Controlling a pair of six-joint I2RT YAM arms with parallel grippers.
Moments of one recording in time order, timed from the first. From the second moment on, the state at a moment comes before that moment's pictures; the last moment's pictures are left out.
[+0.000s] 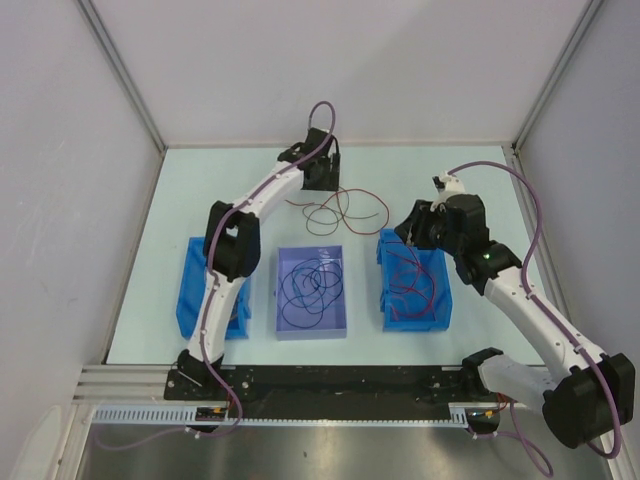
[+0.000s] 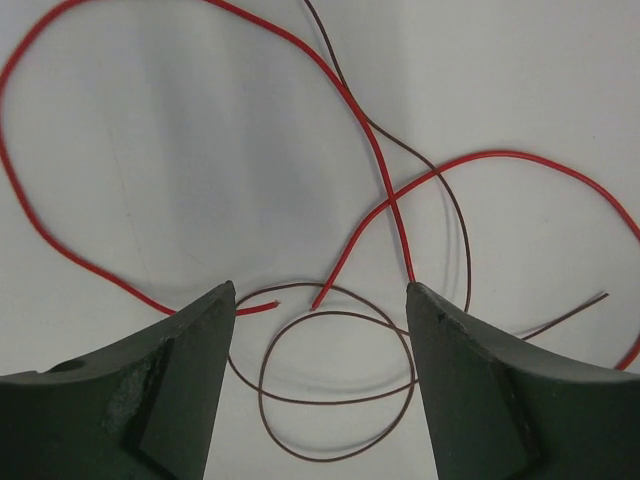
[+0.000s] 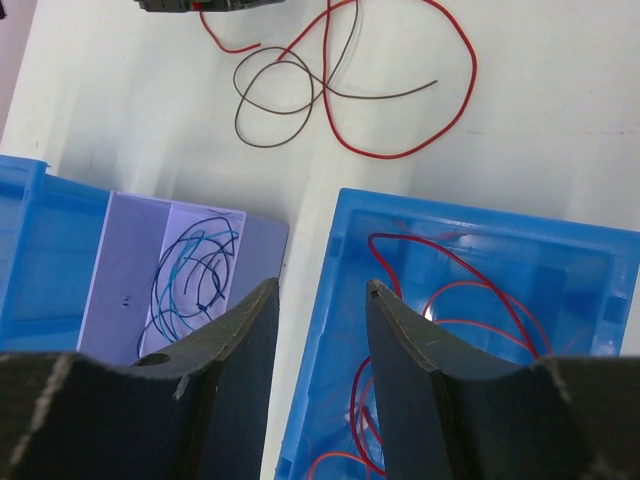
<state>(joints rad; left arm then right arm) -0.49 2.36 2.15 -0.66 -0.18 -0.33 0.38 1.06 0.86 -0.26 -0.13 0.42</state>
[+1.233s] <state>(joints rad) -0.51 2.58 2.31 -0.68 -0.25 -0.23 0.36 1.07 0.86 -0.29 -0.12 0.40</state>
